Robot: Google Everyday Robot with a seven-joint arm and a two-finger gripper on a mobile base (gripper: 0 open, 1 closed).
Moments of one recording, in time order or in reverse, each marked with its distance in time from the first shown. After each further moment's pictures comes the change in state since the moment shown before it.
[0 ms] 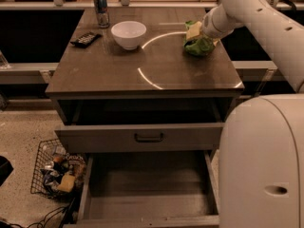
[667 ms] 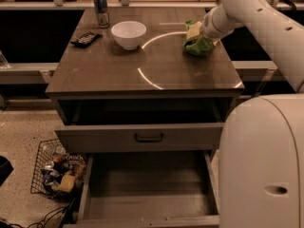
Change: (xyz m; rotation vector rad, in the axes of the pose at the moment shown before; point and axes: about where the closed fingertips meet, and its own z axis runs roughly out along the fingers) arm 0.000 0.000 0.000 0.000 0.000 0.000
